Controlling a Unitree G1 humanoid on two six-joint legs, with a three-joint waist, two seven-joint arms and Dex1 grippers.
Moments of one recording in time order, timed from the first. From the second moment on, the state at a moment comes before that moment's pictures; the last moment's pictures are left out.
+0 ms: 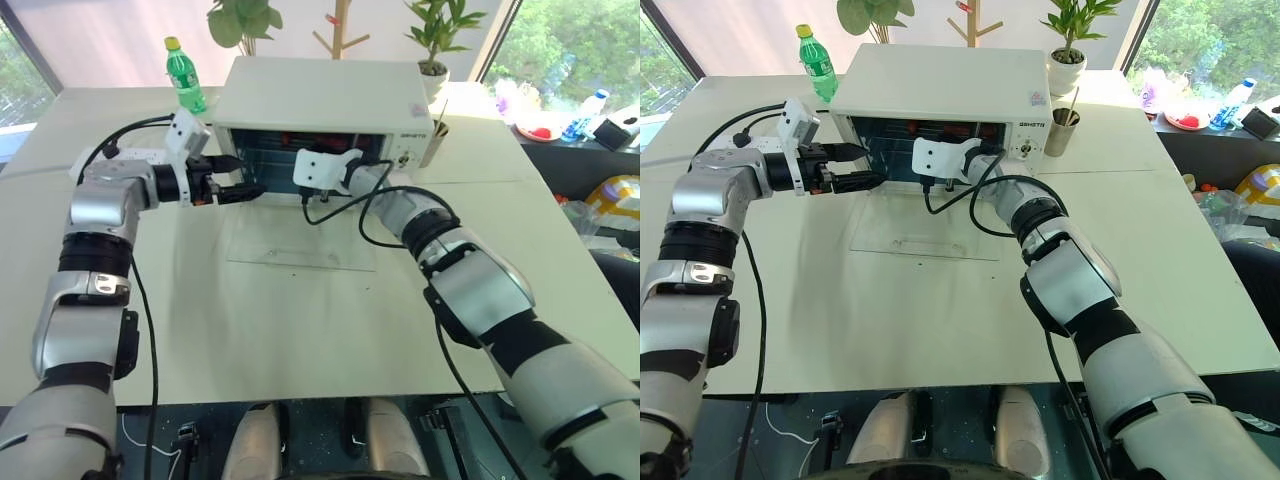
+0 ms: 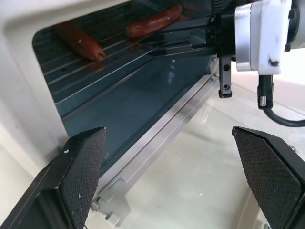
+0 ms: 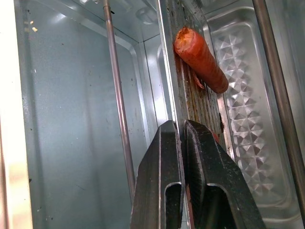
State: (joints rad) left arm -0.99 0.63 -0.02 0.68 -0.27 0.40 -1.18; right arm -1.34 -0.15 0.45 1.31 -0.58 -0.31 0.12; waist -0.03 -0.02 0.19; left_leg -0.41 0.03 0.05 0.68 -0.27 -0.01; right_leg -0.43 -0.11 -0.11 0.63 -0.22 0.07
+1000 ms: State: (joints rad) left arm -1.07 0.62 -0.02 0.80 -0.23 0.36 -1.21; right arm -1.01 -0.25 0.40 0.66 -0.57 -0.16 0.35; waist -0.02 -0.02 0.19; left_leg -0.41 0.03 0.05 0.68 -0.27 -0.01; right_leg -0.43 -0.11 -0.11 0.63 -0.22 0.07
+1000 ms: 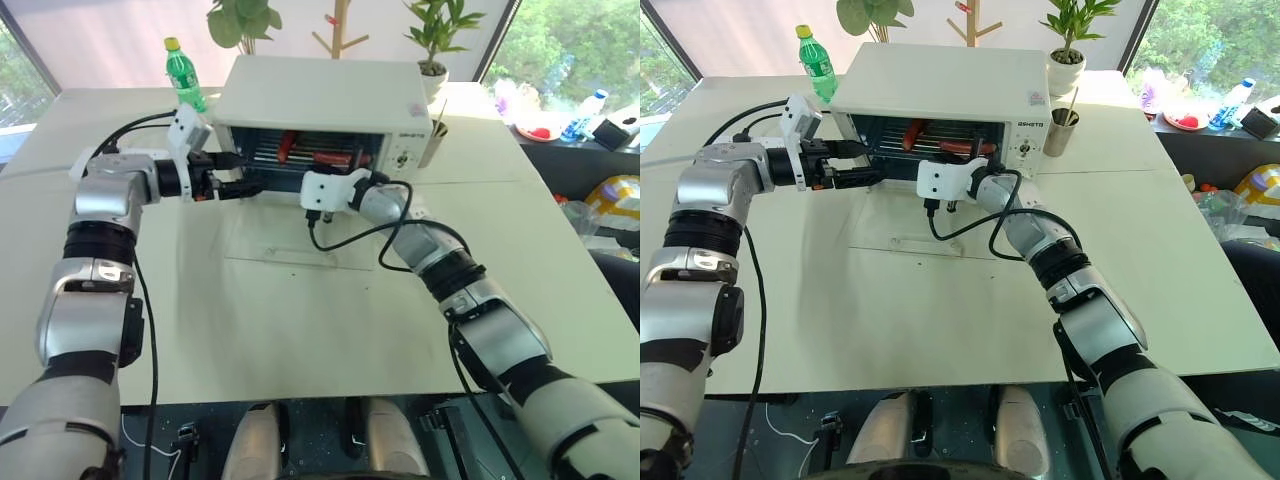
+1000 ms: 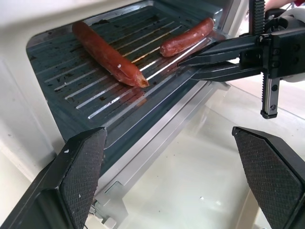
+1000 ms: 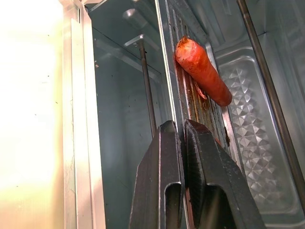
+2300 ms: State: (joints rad) left arm -1.08 0.62 -0.01 0.80 -0.23 0.34 -1.21; right arm -1.27 -0.13 0.47 1.17 -0.60 -0.29 0.21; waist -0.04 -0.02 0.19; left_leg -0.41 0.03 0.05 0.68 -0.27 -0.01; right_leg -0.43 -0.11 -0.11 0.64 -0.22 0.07
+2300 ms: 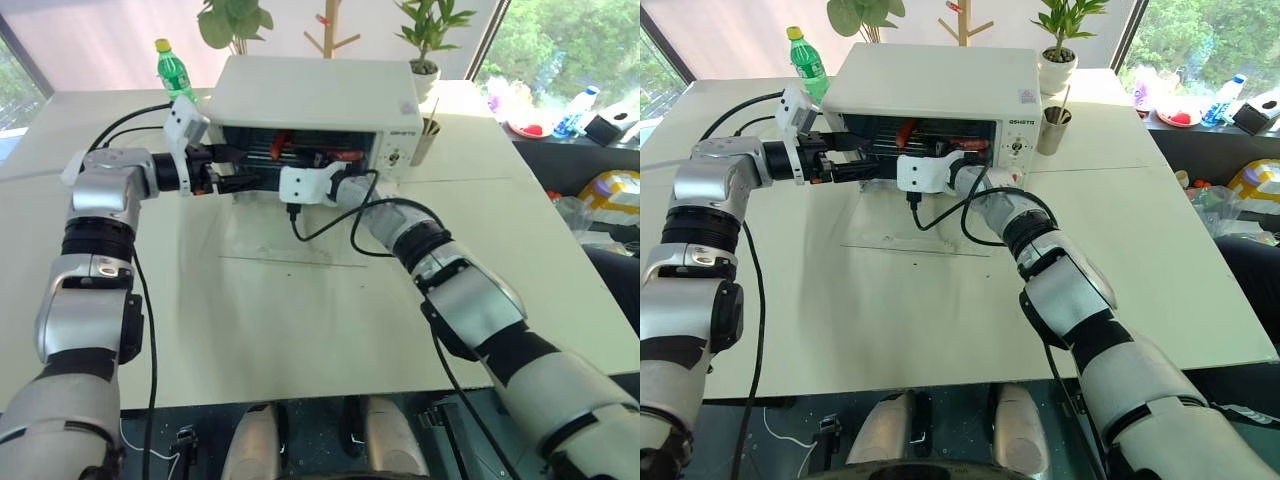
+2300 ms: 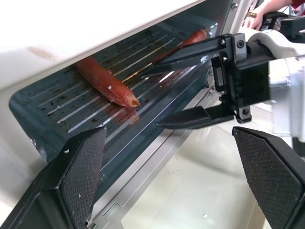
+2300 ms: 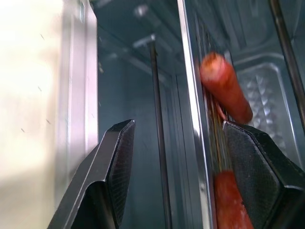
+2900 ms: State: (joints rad) left arm -1.07 0.62 -0.01 0.79 -0.23 0.34 -1.20; right arm -1.30 -0.12 0.49 1.22 -0.62 -0.31 0.16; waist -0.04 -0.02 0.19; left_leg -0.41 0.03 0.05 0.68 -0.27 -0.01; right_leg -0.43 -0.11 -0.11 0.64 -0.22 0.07
